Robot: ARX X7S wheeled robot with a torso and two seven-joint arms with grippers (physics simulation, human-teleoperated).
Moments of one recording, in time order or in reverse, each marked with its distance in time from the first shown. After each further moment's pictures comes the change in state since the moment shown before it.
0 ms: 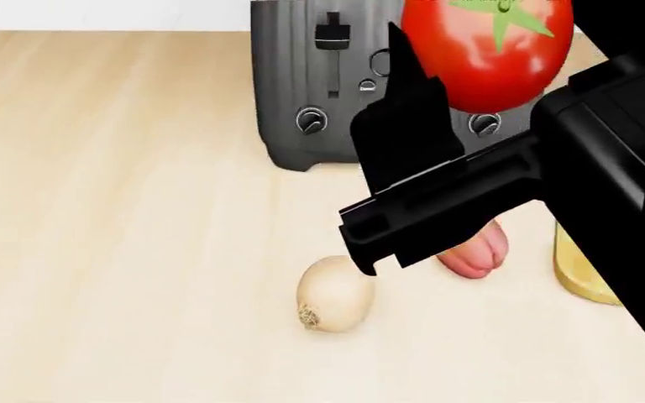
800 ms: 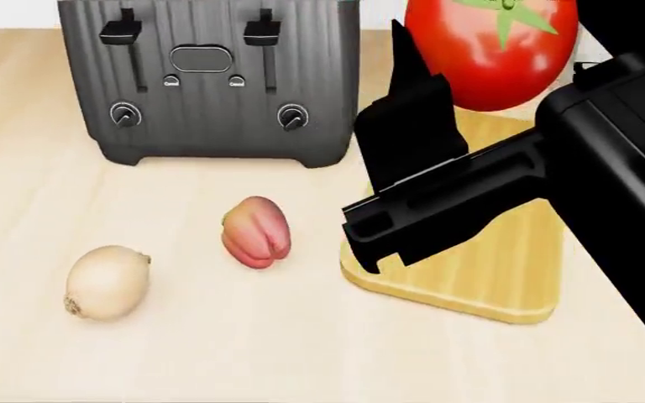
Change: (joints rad) left arm -0.002 -0.010 0.009 0.013 0.012 0.016 0.015; right arm 0.002 0.006 -0.001 -0.001 -0.004 -0.004 -0.006
